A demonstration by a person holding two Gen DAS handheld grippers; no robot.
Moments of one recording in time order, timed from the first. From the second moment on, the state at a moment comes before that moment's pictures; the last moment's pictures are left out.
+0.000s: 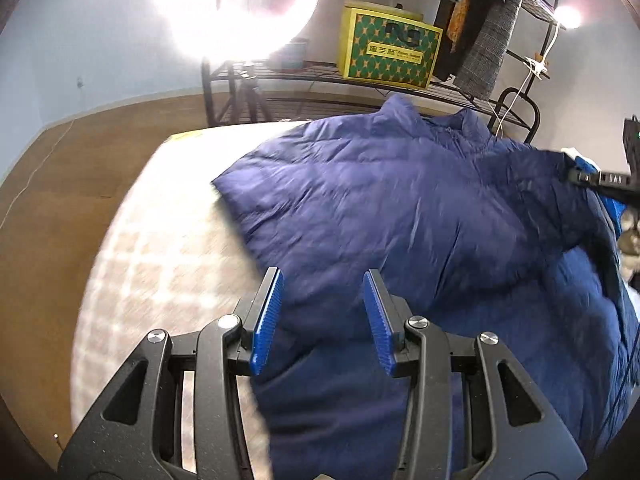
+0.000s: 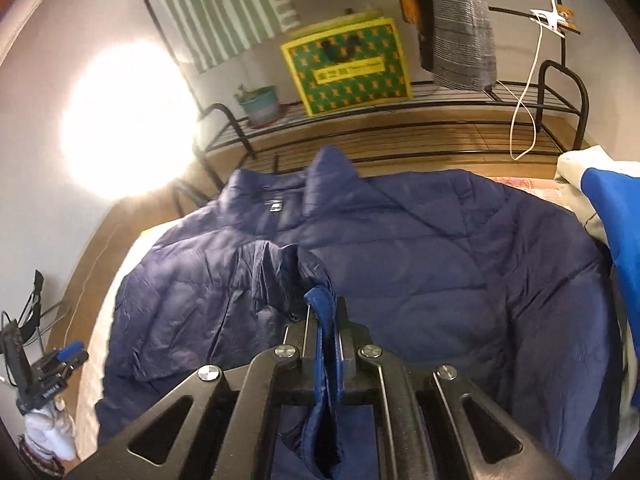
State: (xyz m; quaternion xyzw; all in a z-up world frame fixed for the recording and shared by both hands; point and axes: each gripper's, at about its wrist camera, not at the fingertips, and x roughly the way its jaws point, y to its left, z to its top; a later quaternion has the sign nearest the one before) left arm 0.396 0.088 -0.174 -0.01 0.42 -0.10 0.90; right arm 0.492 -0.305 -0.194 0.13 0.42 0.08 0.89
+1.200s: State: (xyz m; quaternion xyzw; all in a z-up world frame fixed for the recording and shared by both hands) left arm 0.284 0.022 -0.068 0.01 0.35 -0.11 0.93; right arm 0.395 -0.379 -0.138 0.11 0.37 0.03 0.92
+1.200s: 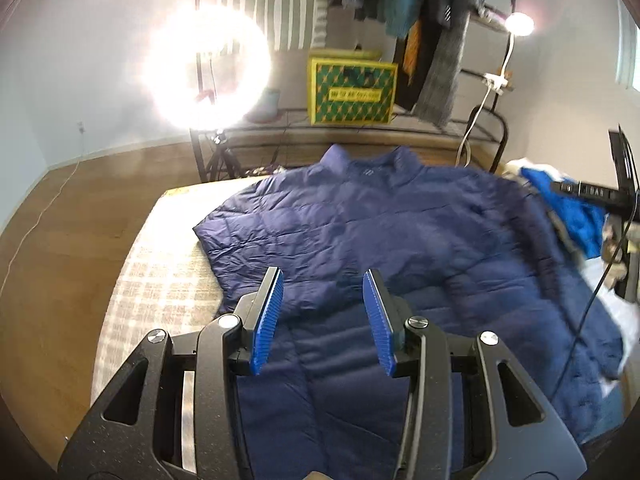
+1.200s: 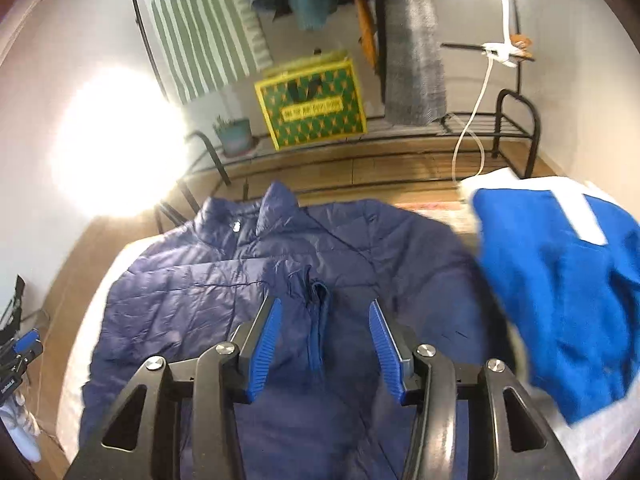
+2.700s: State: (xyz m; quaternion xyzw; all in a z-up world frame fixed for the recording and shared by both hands) left arm 0.196 -0.044 -0.113 -0.03 0.44 -0.16 0.88; right arm 0.068 -0.555 -0.263 0.26 0.47 -0.16 0.83
